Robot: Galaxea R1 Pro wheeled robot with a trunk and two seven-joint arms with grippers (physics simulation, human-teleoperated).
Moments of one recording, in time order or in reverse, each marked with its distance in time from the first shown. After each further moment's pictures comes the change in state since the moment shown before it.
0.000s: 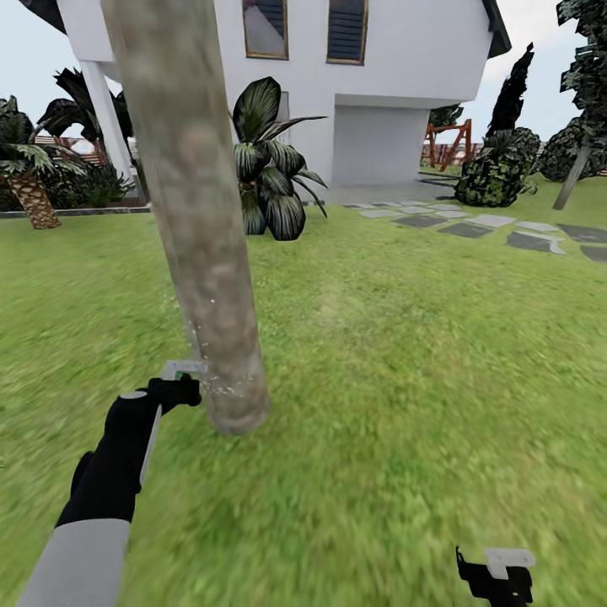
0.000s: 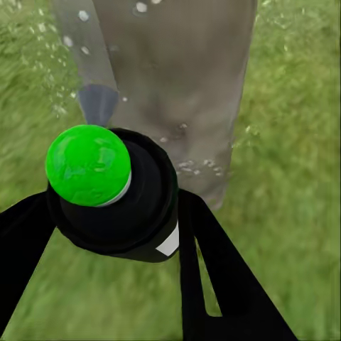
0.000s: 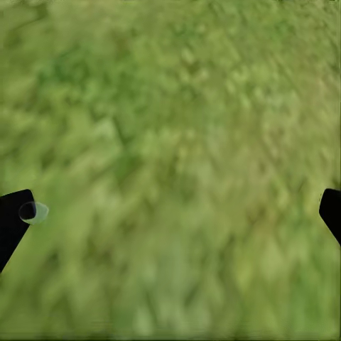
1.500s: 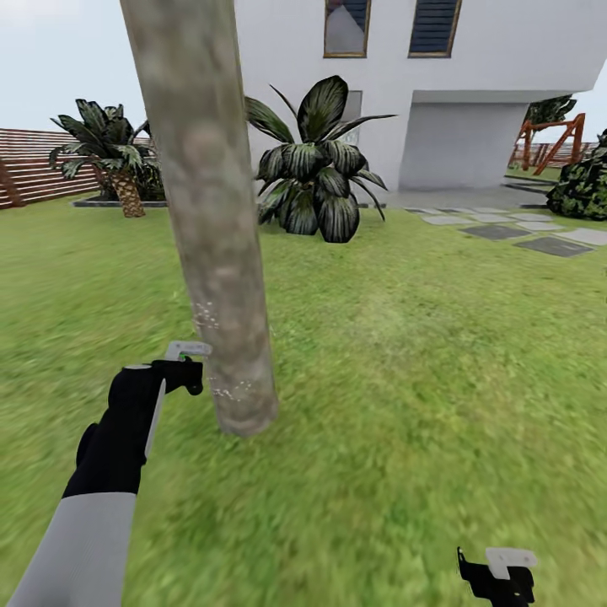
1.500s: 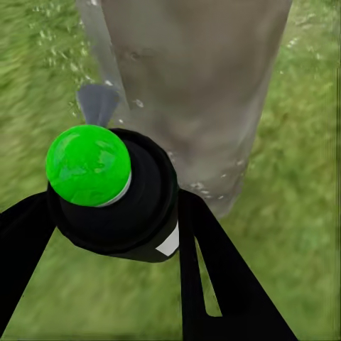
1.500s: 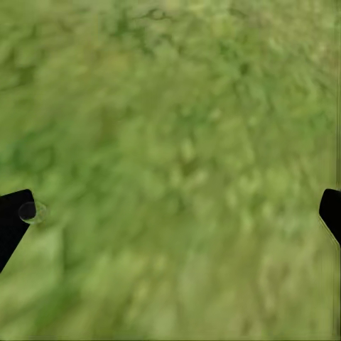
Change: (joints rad) left arm -0.089 0.000 -0.049 -0.042 -0.016 0.180 0.002; right arm 0.000 -0.003 -0.001 0.000 0.000 0.000 -0.001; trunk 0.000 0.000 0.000
